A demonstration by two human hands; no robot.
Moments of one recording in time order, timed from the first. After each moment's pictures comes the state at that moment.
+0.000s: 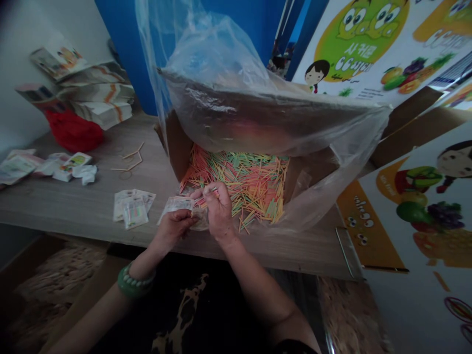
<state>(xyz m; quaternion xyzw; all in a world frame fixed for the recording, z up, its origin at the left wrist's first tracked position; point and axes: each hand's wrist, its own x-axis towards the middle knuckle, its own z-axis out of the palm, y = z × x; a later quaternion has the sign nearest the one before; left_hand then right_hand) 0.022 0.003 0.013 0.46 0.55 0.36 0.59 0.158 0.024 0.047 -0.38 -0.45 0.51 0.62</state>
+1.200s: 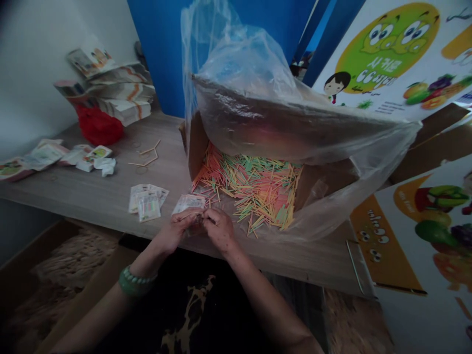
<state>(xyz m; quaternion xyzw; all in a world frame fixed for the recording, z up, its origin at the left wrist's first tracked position) -0.003 -0.010 0.006 0.46 0.43 0.47 0.62 0.158 0.002 -0.003 -0.46 -0.69 0.40 0.39</state>
